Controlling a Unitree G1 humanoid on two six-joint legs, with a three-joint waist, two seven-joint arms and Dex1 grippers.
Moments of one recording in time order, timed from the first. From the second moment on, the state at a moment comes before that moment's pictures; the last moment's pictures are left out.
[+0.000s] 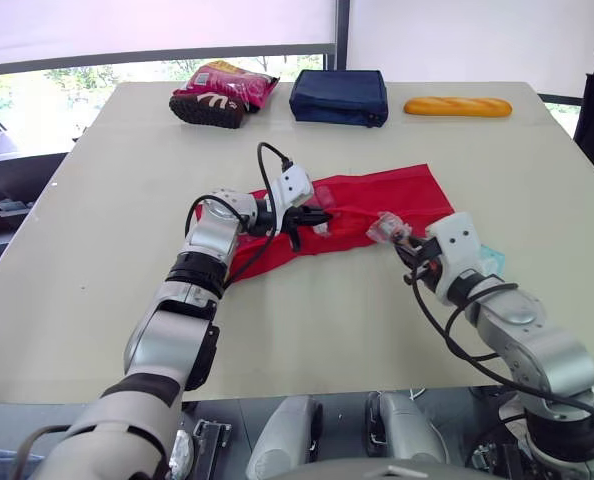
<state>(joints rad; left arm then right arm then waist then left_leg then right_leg) -0.93 0.40 -0.15 0.76 -0.02 0.03 -1.14 -0.22 -0.33 0.12 -0.64 0.25 0.98 0.26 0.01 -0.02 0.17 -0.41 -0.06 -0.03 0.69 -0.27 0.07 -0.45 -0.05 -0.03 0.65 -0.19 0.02</state>
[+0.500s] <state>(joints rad) -0.91 0.36 -0.16 0.71 -0.03 0.05 -1.17 -0.41 -0.19 0.22 -0.34 0.18 0.96 0.20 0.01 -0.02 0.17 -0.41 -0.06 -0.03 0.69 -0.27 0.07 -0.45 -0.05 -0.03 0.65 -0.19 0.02</state>
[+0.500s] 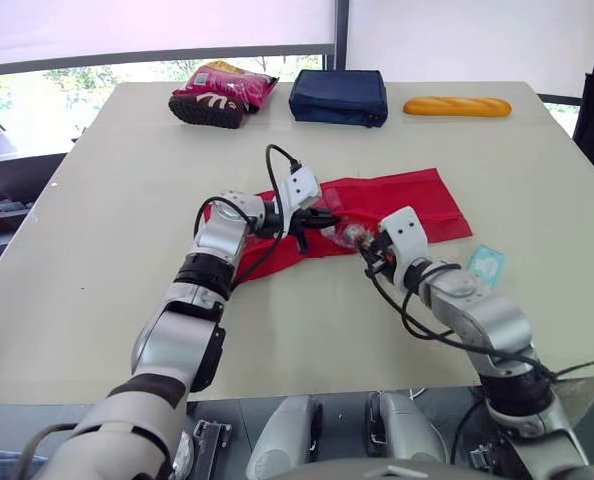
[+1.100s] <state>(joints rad) -0.82 0.34 -0.19 0.53 -0.04 0.11 -1.18 -0.54 0.02 0.17 0.02 0.07 0.67 0.03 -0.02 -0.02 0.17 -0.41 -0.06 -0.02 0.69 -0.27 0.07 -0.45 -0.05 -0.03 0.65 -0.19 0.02</state>
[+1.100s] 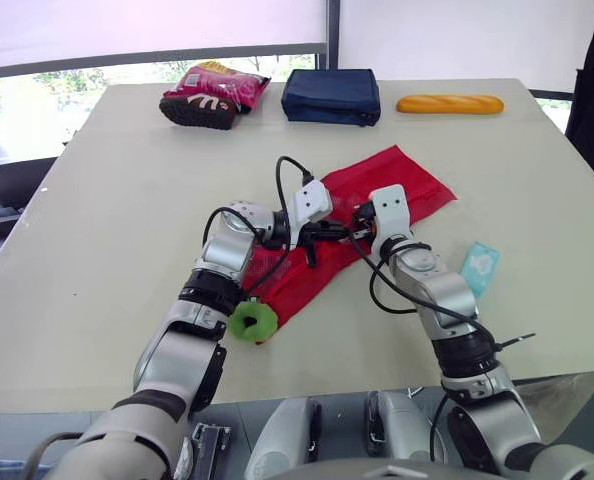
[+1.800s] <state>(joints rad) -0.87 0.37 -0.21 0.65 -0.03 0.01 -1.20 -0.42 -0.10 0.18 -0.21 0.07 0.76 0.19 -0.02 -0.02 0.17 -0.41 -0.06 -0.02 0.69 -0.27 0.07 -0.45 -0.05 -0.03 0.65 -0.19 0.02</state>
